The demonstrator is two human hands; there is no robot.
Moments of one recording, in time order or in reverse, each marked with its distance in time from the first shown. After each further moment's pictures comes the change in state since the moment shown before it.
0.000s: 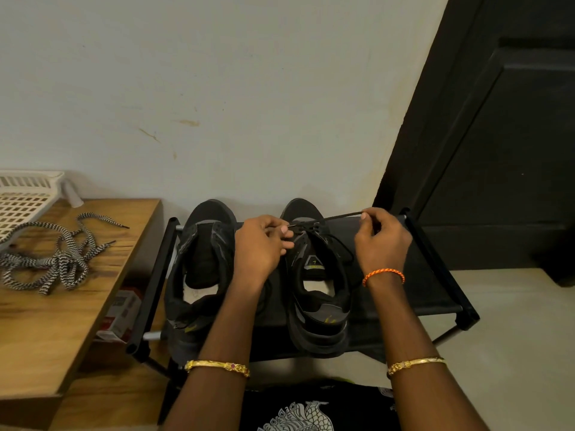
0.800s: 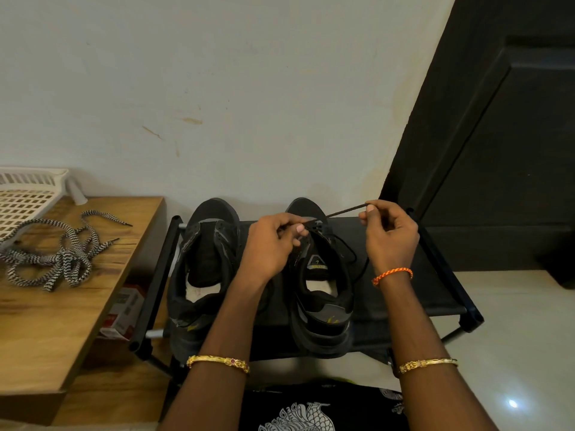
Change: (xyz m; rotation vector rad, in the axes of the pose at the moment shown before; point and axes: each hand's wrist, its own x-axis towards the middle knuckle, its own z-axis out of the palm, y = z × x) left_hand 0.002 0.000 0.002 0.115 -0.114 0.221; right_hand 0.005 -0.004 -0.002 0.408 -0.043 0.124
